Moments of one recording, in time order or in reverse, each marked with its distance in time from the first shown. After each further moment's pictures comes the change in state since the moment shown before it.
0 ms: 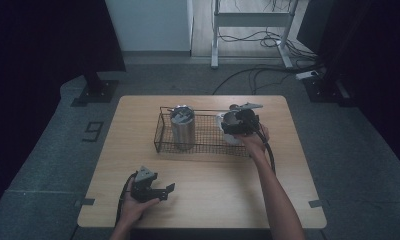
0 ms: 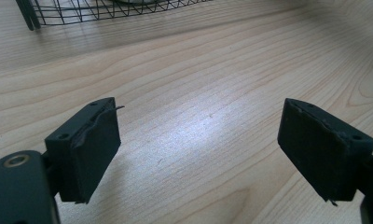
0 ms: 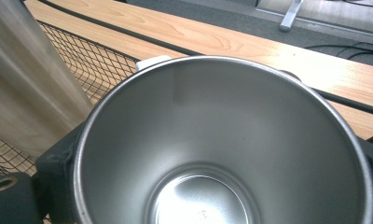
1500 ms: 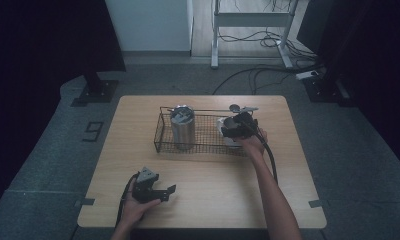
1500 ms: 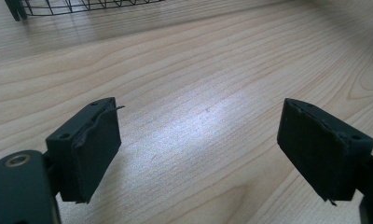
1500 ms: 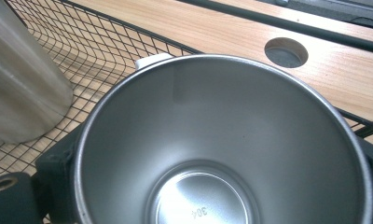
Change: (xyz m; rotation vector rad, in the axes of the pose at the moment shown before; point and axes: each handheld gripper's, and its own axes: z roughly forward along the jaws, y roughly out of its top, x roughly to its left) left arm -0.002 -0.002 0.004 0.019 -0.006 0.003; right arm -0.003 -0.014 0.022 0.089 -0.035 0.004
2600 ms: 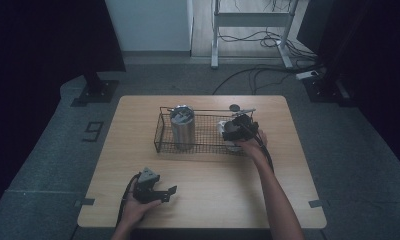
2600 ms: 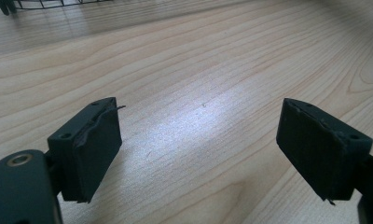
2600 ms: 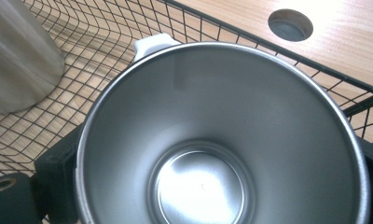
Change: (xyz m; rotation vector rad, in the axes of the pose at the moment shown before) left arm -0.002 -0.001 0.003 0.021 -0.007 0.008; right arm 0.003 -0.005 -0.001 0.099 -0.018 -0.030
